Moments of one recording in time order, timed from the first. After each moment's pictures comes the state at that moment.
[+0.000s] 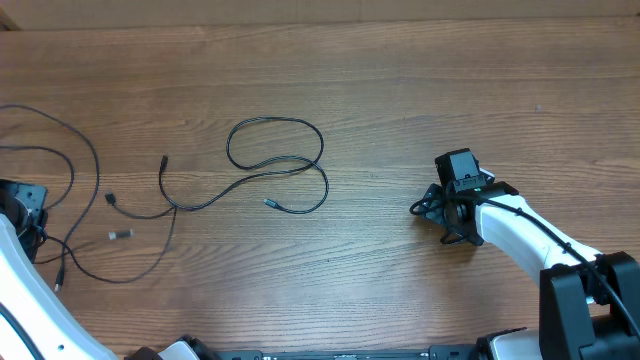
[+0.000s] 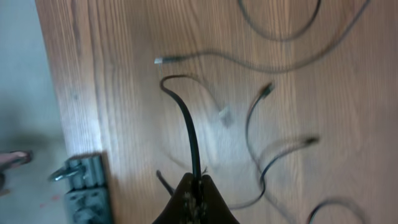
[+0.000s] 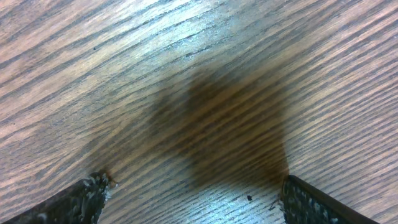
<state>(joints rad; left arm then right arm) 0.67 1.42 1.69 -1.52 -0.19 -0.79 0.22 1.58 0.75 -0.55 0.15 0.72</state>
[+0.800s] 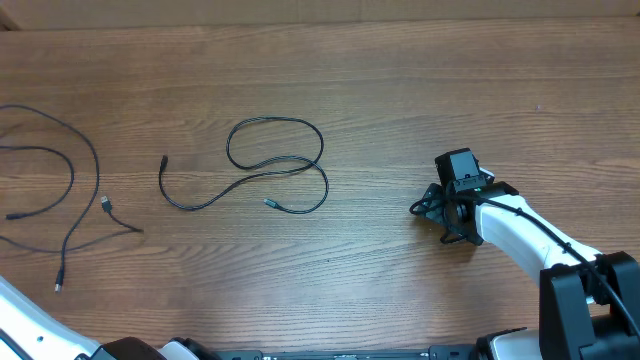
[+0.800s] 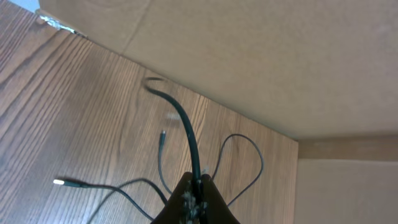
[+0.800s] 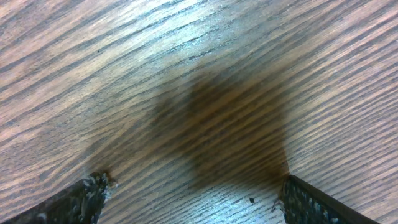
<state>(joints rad) 0.90 1.44 1.65 -0.95 -0.26 -1.05 0.22 1.58 0.75 -0.54 0.15 0.72</state>
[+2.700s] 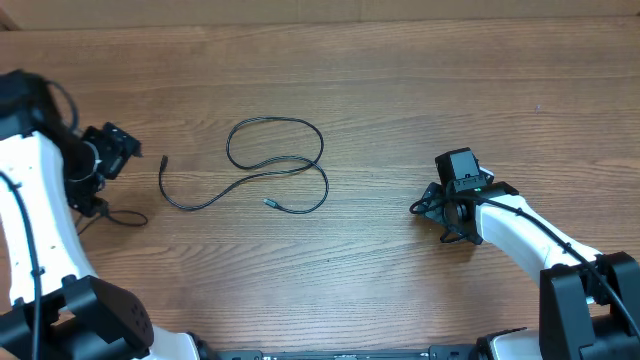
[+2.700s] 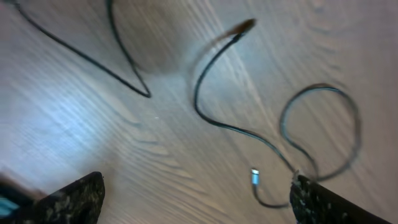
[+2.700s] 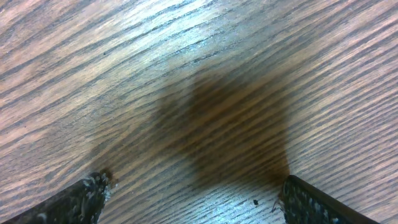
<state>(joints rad) 0.42 1.68 1.64 -1.40 0.11 -0.61 0.22 1.58 0.75 -0.53 0.14 0.72</state>
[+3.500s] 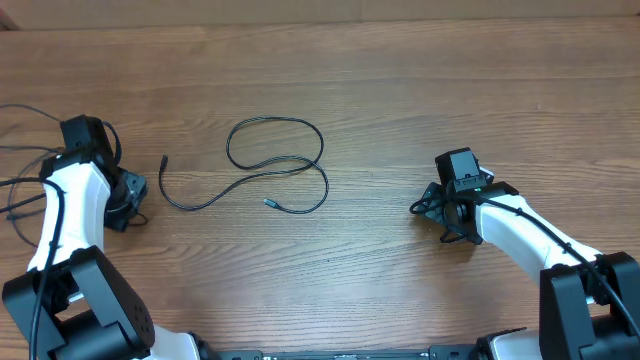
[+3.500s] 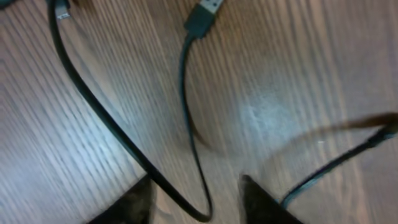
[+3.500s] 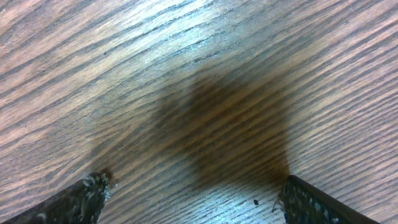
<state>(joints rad) 0.39 1.68 1.16 -0.91 -0.19 -0.83 0.22 1.58 0.75 -0.53 0.14 0.72</state>
